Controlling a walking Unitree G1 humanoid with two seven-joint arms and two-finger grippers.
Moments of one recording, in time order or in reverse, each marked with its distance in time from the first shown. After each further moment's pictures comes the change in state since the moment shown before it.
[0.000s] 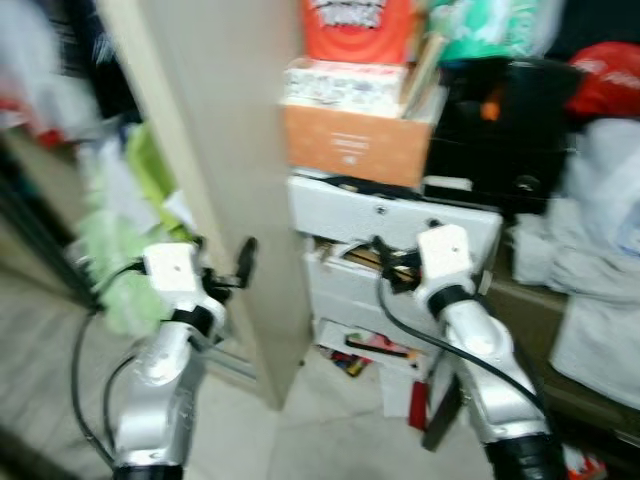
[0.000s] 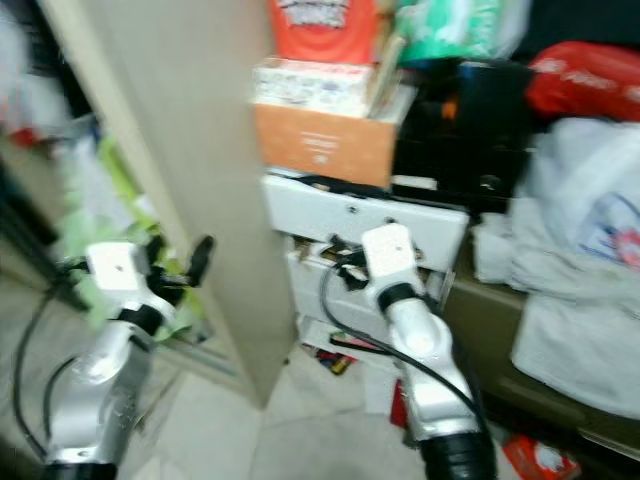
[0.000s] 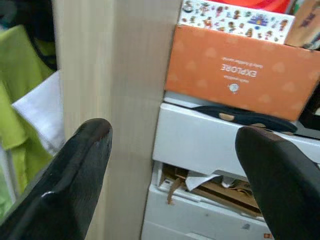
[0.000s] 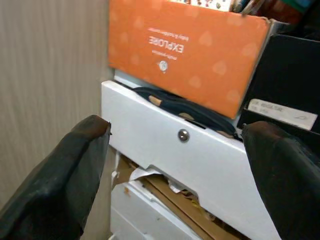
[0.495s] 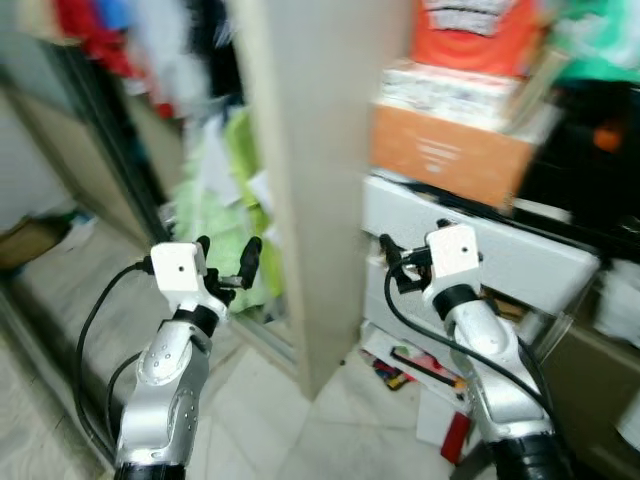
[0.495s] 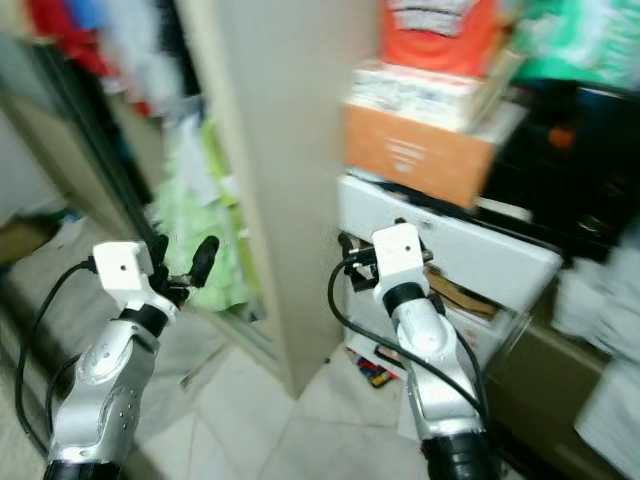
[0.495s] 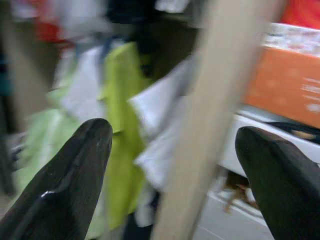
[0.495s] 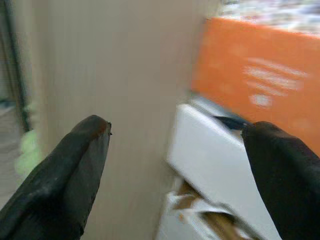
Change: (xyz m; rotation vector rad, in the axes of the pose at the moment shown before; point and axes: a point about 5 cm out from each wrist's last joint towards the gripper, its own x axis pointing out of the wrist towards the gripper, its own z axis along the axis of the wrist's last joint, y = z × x) left arm 0.000 0.004 0.002 0.011 -0.004 0.017; right arm 0.001 0.002 0.000 0.008 -0.001 0.002
